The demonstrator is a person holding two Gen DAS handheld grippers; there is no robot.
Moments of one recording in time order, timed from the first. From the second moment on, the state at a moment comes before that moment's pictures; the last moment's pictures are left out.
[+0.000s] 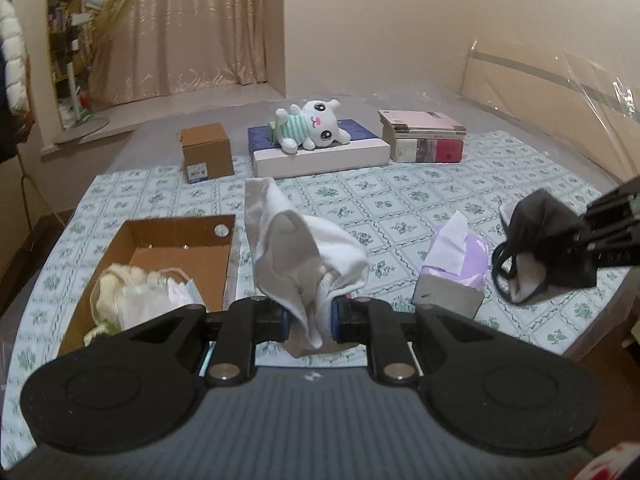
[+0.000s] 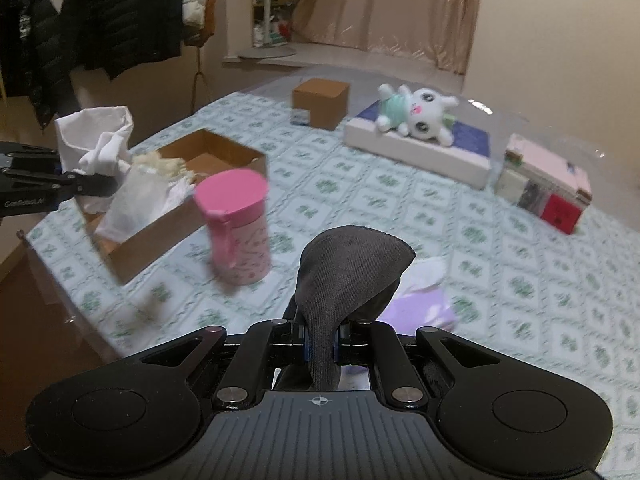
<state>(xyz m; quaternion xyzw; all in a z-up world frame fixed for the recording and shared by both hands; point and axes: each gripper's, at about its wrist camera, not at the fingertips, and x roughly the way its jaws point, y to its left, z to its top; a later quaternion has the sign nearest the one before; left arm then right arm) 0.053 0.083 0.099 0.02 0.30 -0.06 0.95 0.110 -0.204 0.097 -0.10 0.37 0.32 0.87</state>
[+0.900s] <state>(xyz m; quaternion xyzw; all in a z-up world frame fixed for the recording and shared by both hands) -0.005 0.172 0.065 0.01 0.32 0.05 0.95 0.076 -0.041 0.080 -0.08 0.38 0.45 0.80</state>
